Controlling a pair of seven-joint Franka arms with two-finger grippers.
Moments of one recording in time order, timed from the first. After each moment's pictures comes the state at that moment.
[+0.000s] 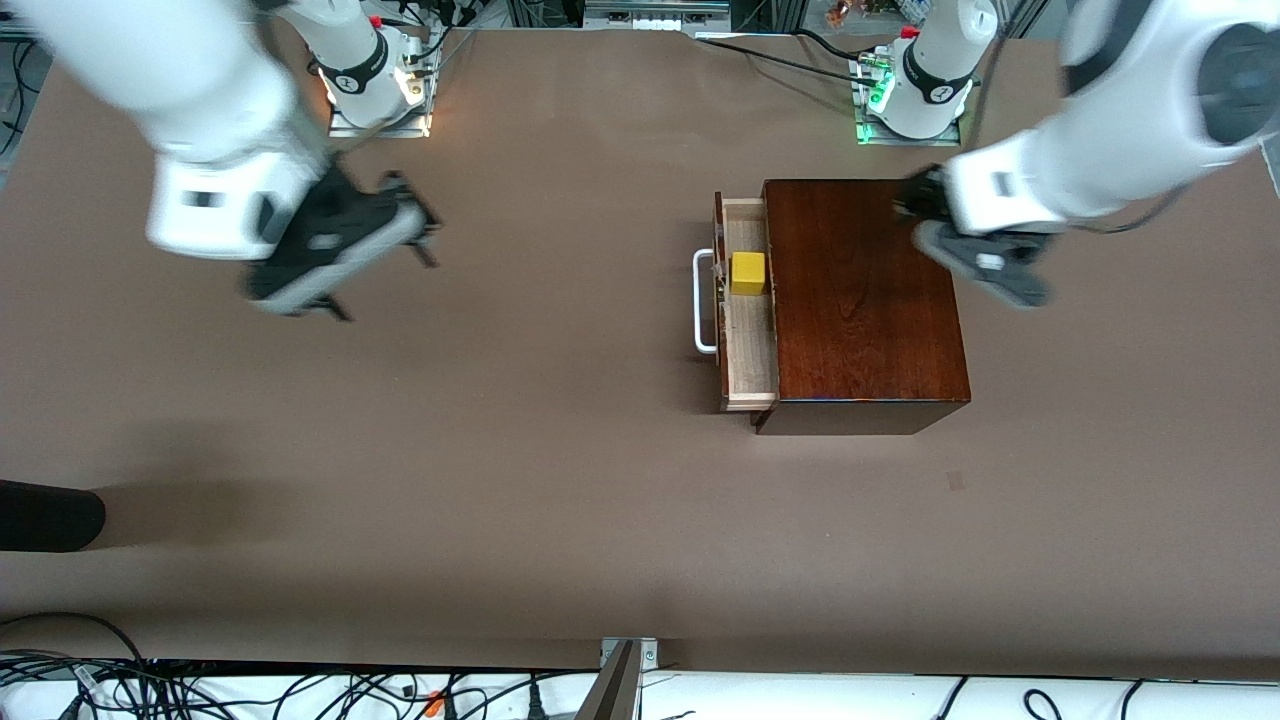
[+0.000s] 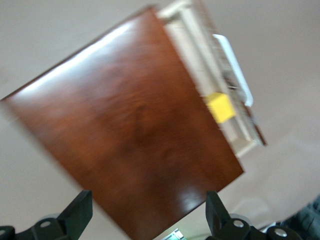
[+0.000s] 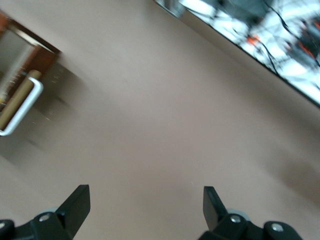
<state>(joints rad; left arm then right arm) -0.09 0.12 -0.24 -1.62 -0.16 1.53 0.30 0.51 0.30 -0.18 -1.14 0.09 1.56 -0.23</state>
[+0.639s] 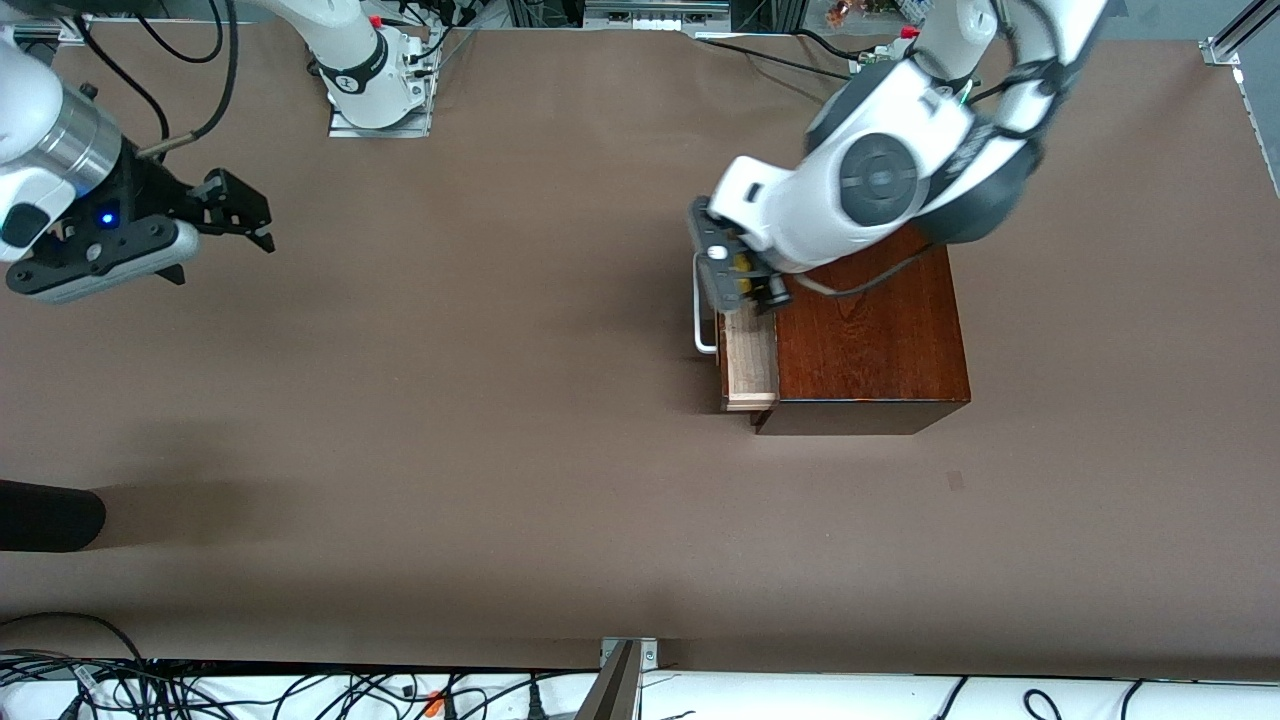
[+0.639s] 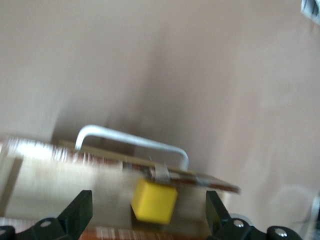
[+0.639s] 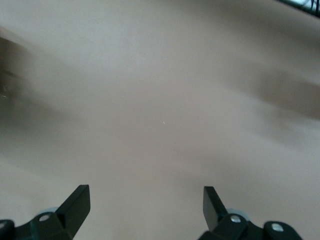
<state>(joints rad) -0.18 0.42 -0.50 -1.54 -0.10 1.81 0.69 0.45 0.15 -0.33 -1.41 0.09 1.52 -0.23</state>
